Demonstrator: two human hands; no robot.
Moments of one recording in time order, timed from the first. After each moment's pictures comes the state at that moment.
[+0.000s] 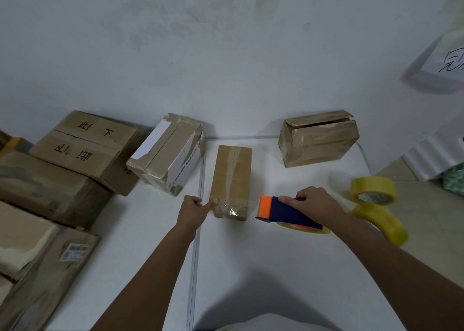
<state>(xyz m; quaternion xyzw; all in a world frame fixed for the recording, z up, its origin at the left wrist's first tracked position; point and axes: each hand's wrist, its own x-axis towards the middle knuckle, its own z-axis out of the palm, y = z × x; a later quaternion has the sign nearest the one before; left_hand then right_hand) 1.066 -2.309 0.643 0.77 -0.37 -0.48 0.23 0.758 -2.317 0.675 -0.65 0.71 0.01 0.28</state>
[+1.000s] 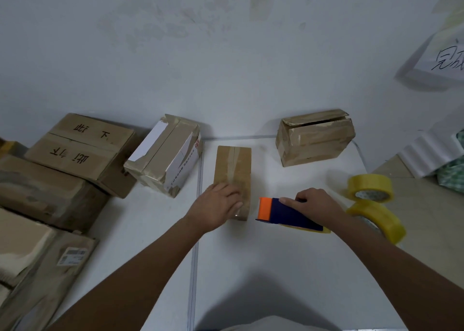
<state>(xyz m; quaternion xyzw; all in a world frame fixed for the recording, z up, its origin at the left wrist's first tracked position) 1.048 -2.329 0.652 0.39 -0.91 -0.10 0.04 0.755 -2.307 0.677 -0.64 0.71 0.01 0.29</state>
